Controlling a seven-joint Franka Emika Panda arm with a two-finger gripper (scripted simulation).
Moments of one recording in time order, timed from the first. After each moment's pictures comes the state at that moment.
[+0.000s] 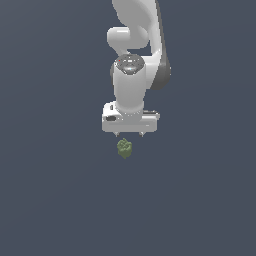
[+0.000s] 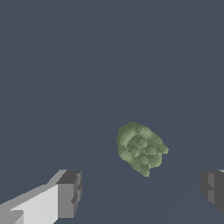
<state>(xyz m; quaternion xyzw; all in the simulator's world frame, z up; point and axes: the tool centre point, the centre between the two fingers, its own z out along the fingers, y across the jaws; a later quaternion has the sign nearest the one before) -0.005 0.006 0.178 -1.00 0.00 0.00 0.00</state>
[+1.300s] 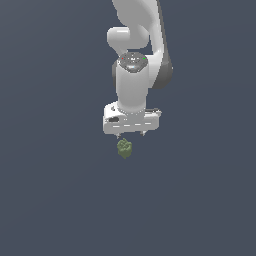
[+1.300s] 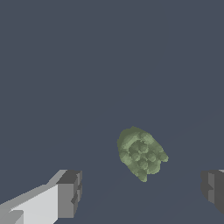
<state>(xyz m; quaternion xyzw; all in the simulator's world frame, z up) 0.000 0.011 0.183 -1.00 -0.06 -0.01 0.00</state>
